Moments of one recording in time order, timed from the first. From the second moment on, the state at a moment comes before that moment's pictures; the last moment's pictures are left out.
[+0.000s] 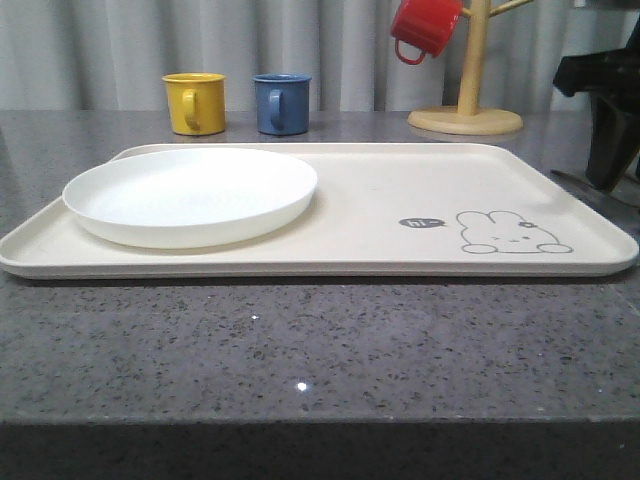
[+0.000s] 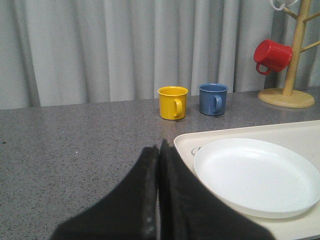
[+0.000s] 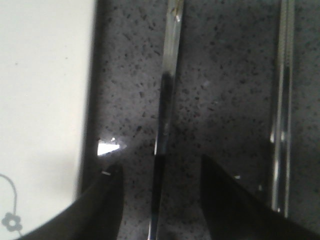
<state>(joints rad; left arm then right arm) -0.16 0.08 -0.35 -0.07 0.33 0.12 0.07 1.62 -1.22 0.09 0.86 0.02</state>
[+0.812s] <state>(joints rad) -0.16 0.08 -0.35 -0.07 0.33 0.12 0.08 1.58 -1.30 0.08 0.96 0.06</state>
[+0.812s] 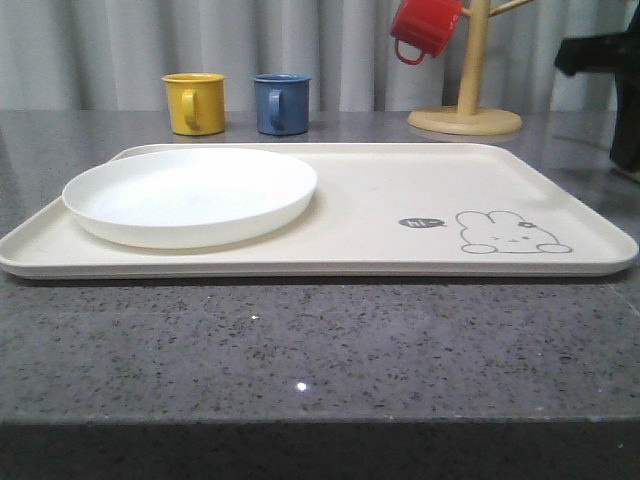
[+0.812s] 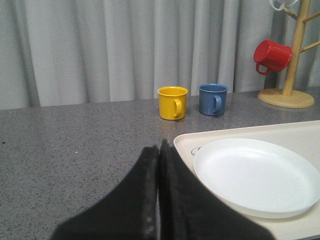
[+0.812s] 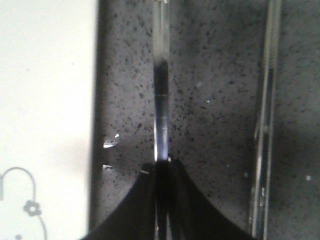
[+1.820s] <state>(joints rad) -0.16 0.08 -0.35 -0.07 0.33 0.12 0.59 1.89 -1.63 -0.05 1.04 0.63</state>
